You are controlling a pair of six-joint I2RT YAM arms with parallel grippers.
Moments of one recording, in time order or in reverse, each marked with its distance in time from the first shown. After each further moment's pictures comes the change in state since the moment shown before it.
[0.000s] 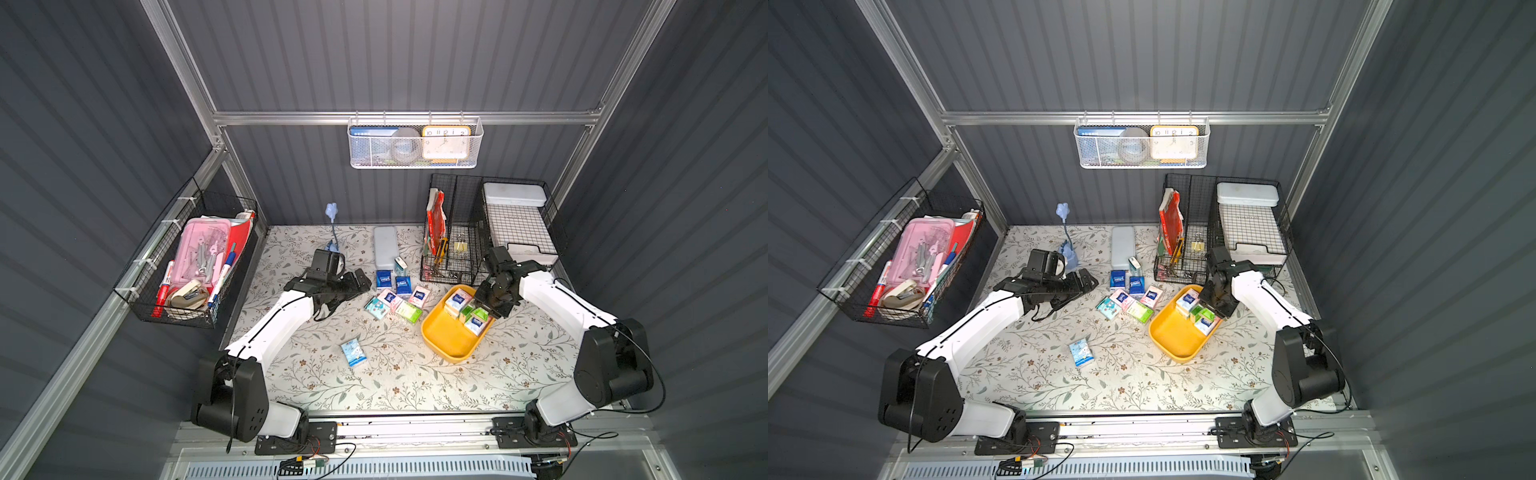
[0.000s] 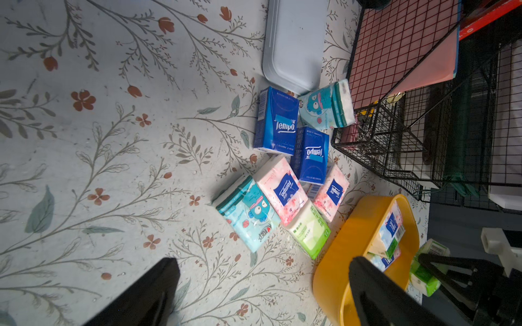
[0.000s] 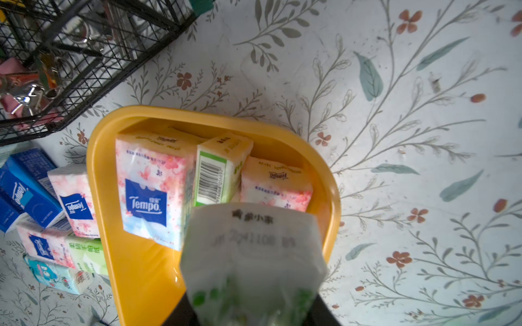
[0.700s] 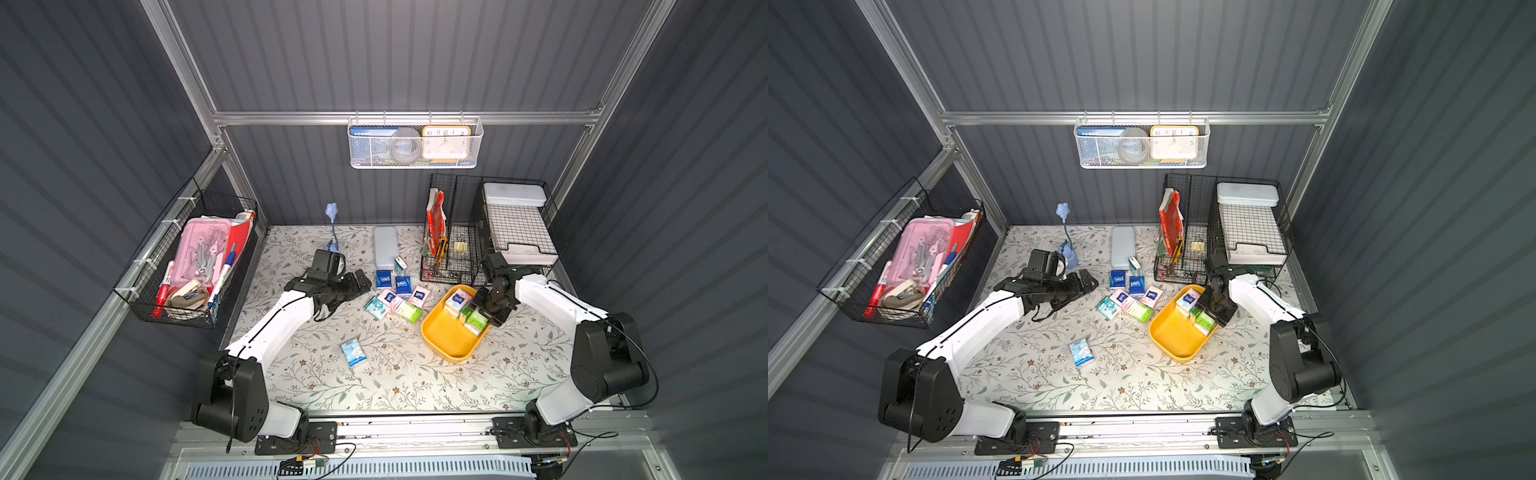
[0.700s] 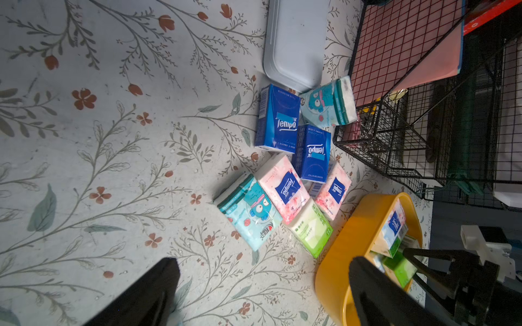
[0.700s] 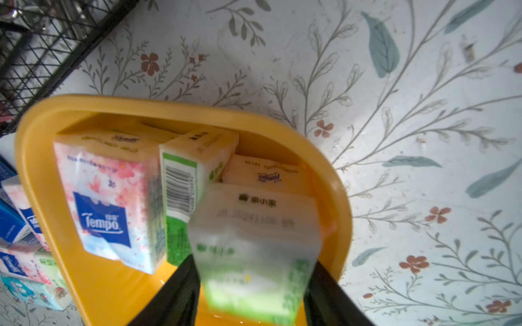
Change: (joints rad) left arm -0.004 0.000 0.000 -0.006 -0.006 0.006; right arm 0.000 0.018 -0.054 0.029 -0.009 0.025
